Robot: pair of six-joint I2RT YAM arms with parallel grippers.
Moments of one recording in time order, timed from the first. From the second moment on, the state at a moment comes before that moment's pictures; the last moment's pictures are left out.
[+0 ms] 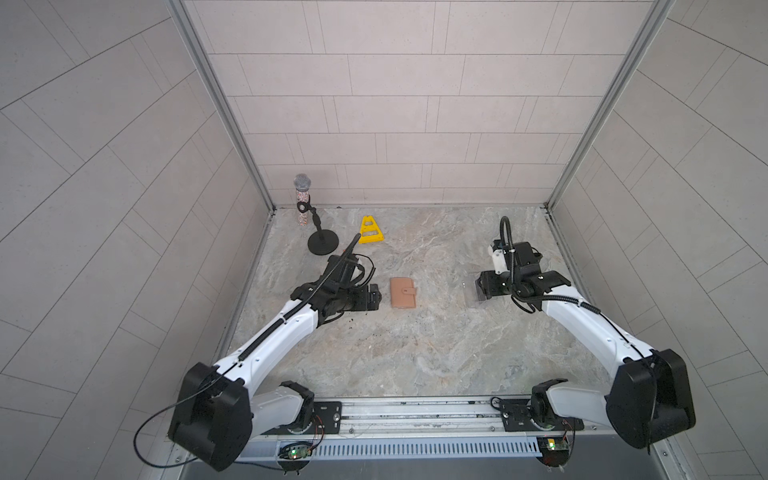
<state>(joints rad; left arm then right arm) -0.42 1.25 0.82 -0.52 0.19 -0.44 0.26 1.25 0.89 -0.54 -0.04 0.14</state>
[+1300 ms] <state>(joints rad) -0.42 1.77 0.86 -0.02 0.46 -0.64 0.67 2.01 1.38 -0.45 -0.10 0.28</state>
